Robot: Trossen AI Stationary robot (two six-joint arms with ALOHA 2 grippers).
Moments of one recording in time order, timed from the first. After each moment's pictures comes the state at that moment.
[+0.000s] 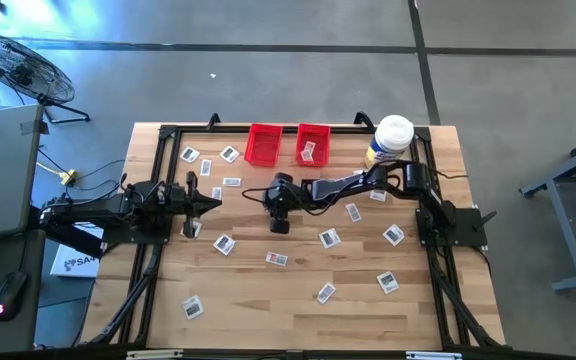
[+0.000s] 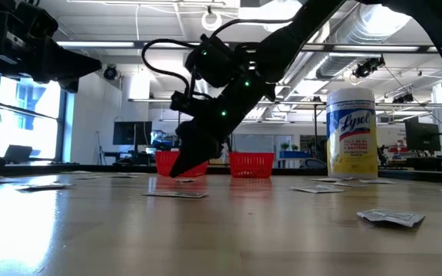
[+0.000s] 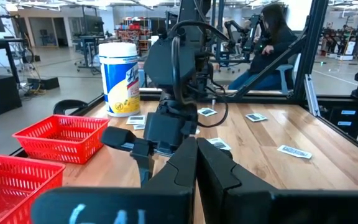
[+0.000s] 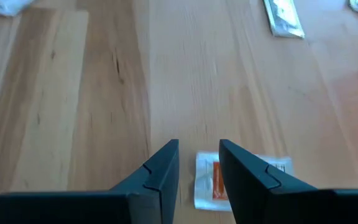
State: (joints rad) left arm 0.03 0.01 0.01 0.02 -0.04 0.00; right arm -0.10 2.18 1.40 0.00 0.08 -0.10
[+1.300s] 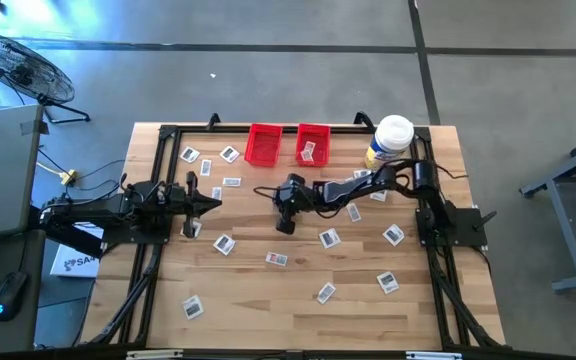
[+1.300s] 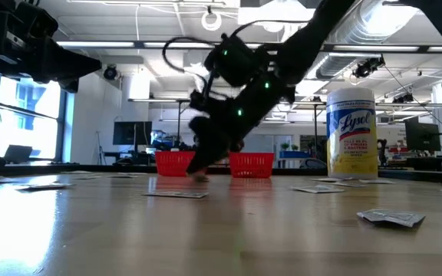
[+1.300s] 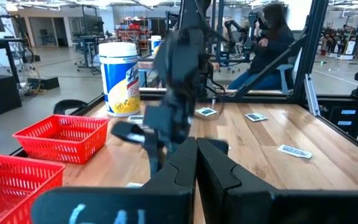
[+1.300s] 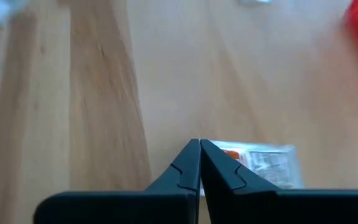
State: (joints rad) left arm 0.03 0.01 0.01 0.02 -0.04 0.00; right arm -0.10 2.08 1.22 0.13 0.11 0.08
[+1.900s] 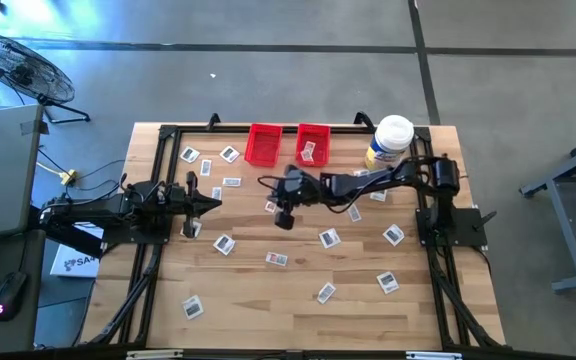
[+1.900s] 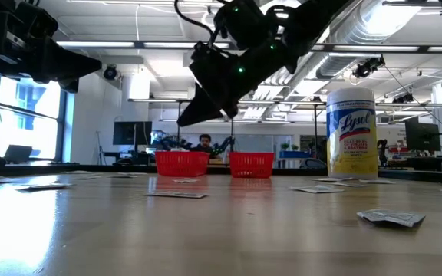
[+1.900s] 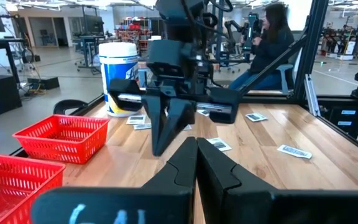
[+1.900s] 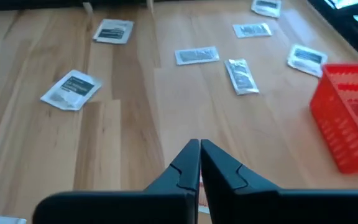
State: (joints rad) left arm 0.03 0.01 0.01 0.02 -0.04 0.00; right arm -0.08 1.95 1.23 0.15 0.06 0.03
